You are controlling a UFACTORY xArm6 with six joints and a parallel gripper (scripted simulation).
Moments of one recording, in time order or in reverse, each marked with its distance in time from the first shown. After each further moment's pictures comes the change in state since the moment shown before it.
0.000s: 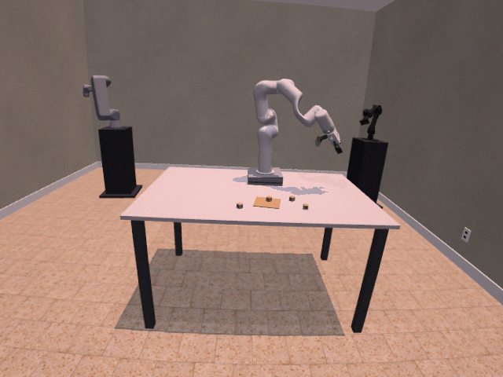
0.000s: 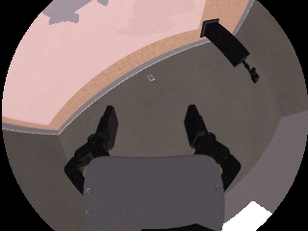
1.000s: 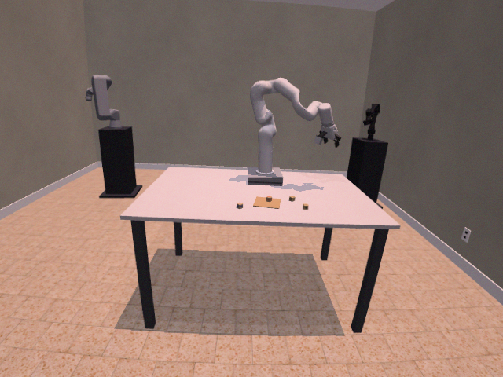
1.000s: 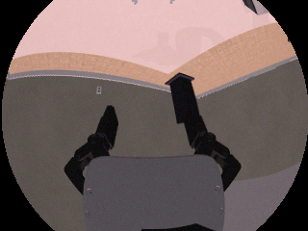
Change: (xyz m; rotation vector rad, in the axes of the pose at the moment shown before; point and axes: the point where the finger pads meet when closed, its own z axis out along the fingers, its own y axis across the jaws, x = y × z) arm 0.048 0.077 0.012 -0.076 0.250 -0.814
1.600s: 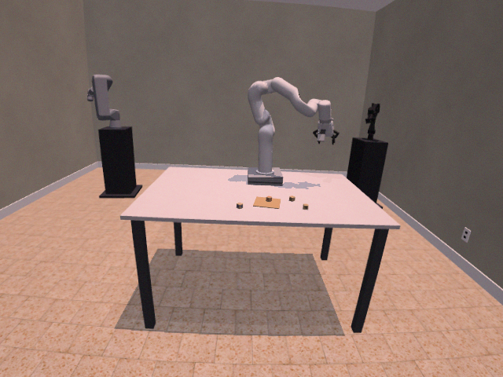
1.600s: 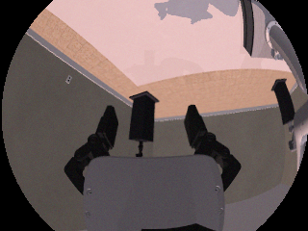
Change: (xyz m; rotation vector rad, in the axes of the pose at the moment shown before) arm 0.000 0.045 0.005 -0.071 0.138 -0.491
